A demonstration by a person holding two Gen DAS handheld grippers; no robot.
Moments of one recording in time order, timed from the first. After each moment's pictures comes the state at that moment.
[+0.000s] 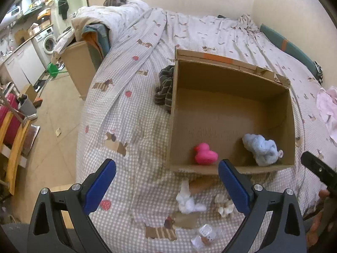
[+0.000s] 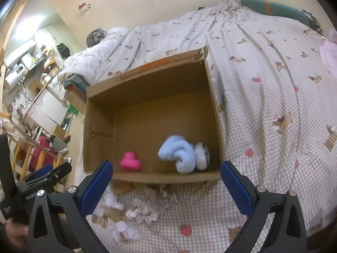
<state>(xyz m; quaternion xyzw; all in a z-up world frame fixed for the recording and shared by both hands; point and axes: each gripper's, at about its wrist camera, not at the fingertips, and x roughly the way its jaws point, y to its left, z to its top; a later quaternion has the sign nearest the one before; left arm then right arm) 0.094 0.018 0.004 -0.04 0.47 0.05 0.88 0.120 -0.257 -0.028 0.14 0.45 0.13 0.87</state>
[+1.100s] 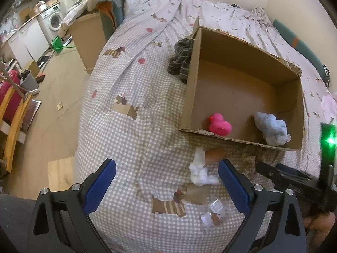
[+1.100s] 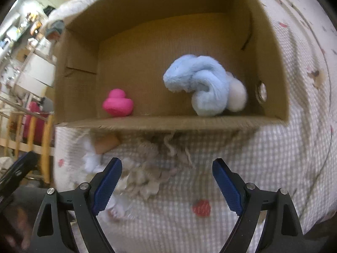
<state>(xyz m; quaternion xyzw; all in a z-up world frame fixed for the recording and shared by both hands) 0.069 0.039 -0.025 -0.08 0.52 0.08 0.85 0.136 -0.196 -0.118 0.08 0.60 0.14 0.78</state>
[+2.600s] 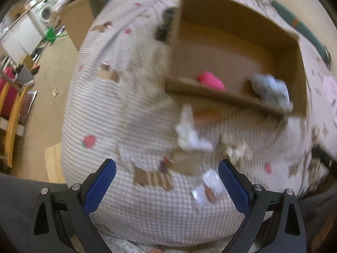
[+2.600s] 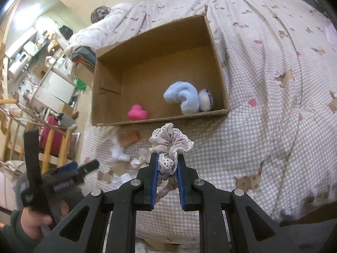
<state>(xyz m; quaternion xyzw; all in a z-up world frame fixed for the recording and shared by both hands) 0.048 -0.006 -0.067 -0.06 0.58 0.06 0.81 0.075 -0.261 -0.046 0.14 0.53 0.17 0.82</state>
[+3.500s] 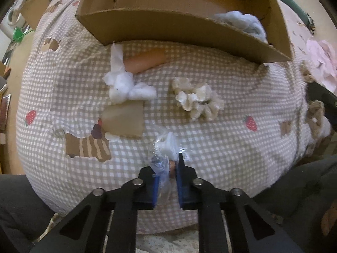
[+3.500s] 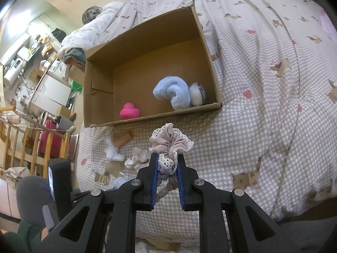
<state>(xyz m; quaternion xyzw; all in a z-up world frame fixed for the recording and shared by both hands) 0.031 -0.064 -0.118 -0.06 0.65 -0.04 0.76 0.075 -0.265 -0.061 0.16 0.54 0.16 0.81</state>
